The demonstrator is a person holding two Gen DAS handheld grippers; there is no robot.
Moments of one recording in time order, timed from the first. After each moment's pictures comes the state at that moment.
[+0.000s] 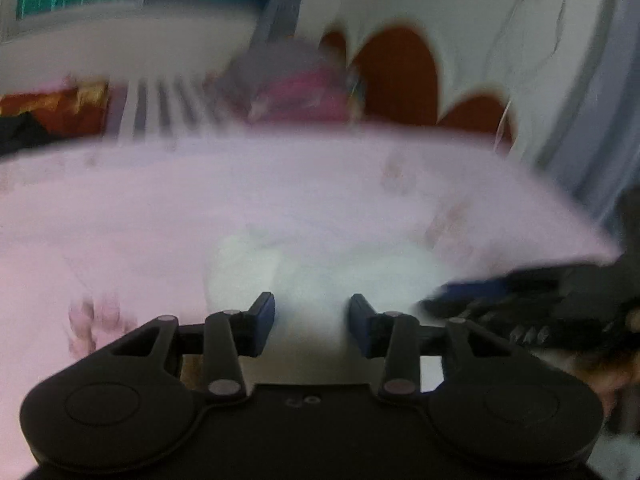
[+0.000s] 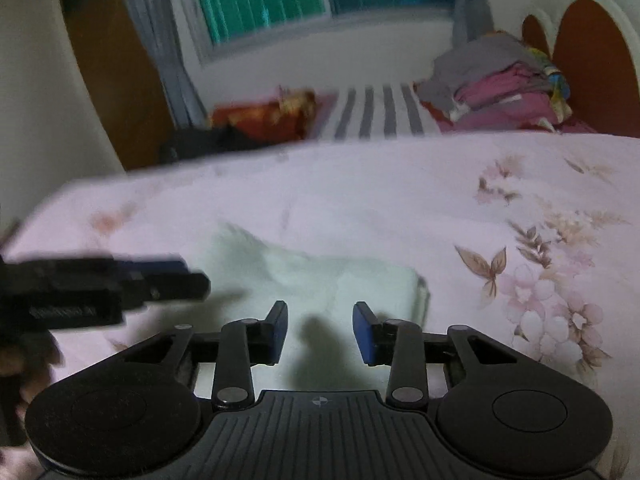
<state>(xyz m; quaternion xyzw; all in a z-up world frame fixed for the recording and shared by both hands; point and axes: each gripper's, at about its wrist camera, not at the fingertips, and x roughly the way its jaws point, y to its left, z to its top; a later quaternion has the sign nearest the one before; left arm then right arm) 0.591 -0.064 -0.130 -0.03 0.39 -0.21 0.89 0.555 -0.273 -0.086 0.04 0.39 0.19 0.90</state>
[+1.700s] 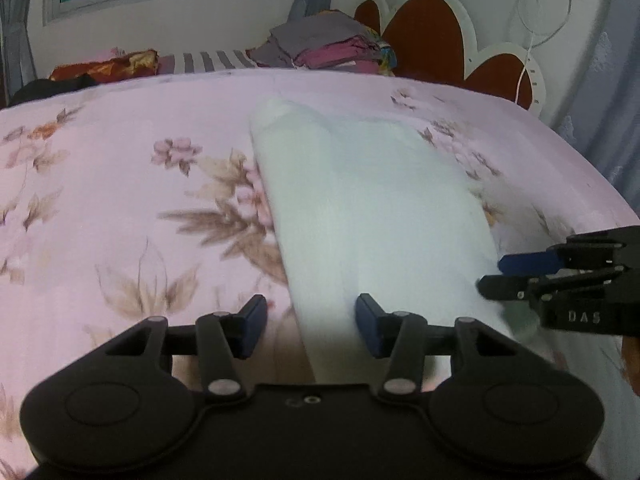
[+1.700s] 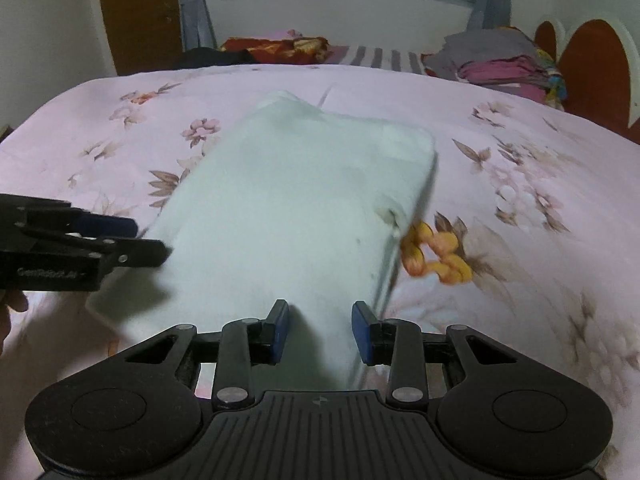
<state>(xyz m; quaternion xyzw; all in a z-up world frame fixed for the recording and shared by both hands) 0.432 -0.036 -0.130 -0.01 0.41 -0.16 0.90 0.423 -0.260 -0.111 -0.05 0.42 0.18 0.89</state>
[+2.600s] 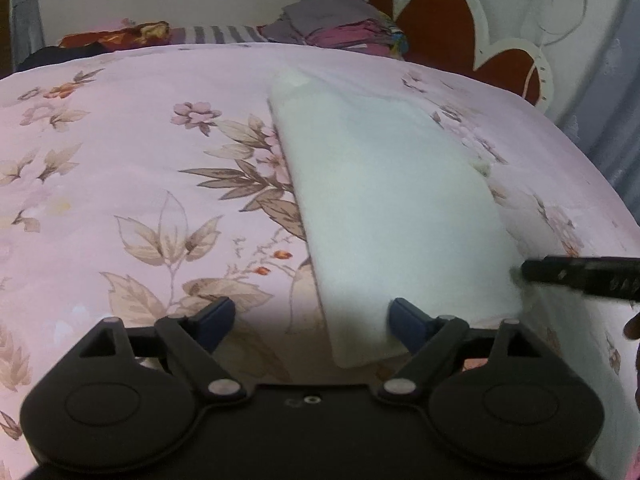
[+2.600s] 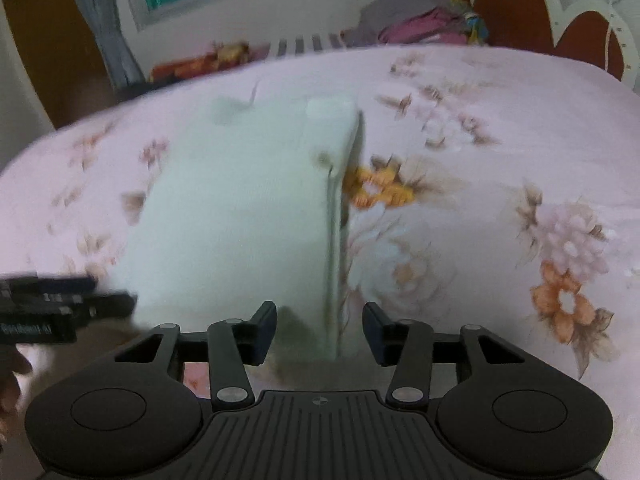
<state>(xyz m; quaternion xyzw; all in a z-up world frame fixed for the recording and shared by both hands) 0.422 -0.024 -0.133 -0.04 0.44 -0.14 0.89 0.379 -0.284 -0.092 0.07 0.44 0.08 0.89</state>
